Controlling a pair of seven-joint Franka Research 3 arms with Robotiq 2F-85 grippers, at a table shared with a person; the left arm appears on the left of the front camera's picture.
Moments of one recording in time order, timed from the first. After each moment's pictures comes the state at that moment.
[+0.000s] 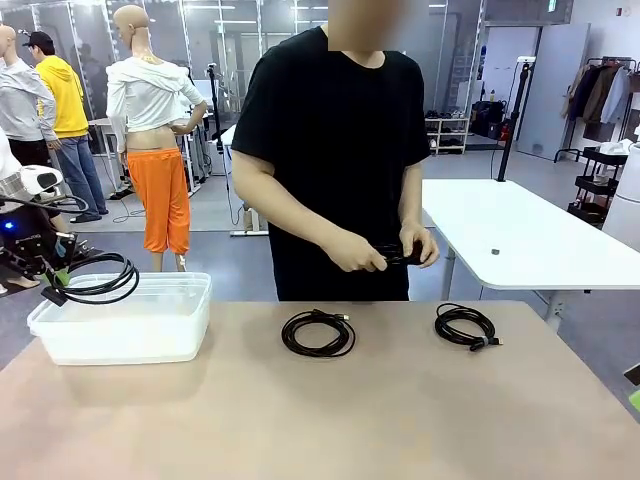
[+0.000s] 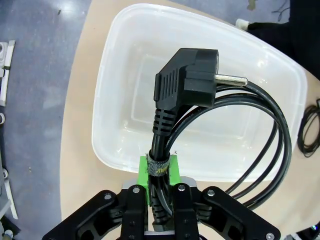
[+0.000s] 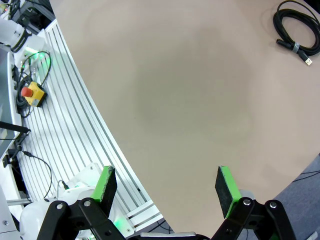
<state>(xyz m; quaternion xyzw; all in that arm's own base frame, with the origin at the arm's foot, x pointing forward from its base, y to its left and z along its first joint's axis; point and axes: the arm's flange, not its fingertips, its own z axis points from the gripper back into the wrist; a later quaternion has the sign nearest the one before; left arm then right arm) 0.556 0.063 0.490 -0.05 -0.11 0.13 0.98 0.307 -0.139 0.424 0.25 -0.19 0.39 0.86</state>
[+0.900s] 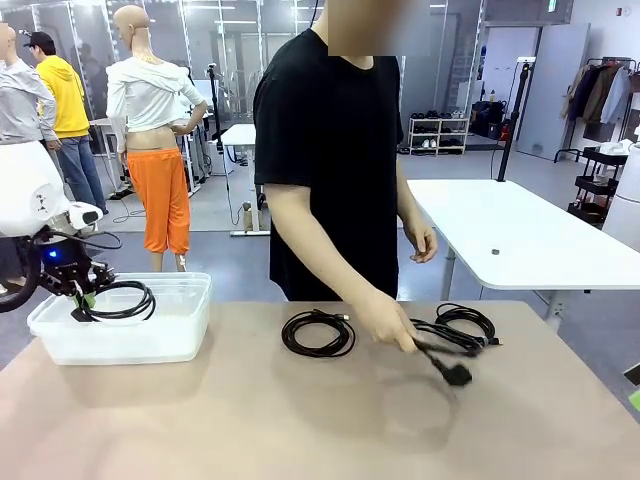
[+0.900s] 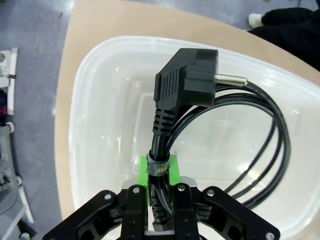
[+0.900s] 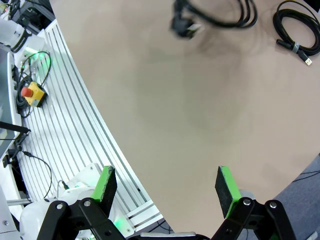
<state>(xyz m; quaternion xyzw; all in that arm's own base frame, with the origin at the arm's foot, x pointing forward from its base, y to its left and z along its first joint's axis) 0.633 0.056 0.402 -0.01 -0.08 0.10 0.99 0.307 -0.139 0.424 0.25 -0.19 0.39 0.86</state>
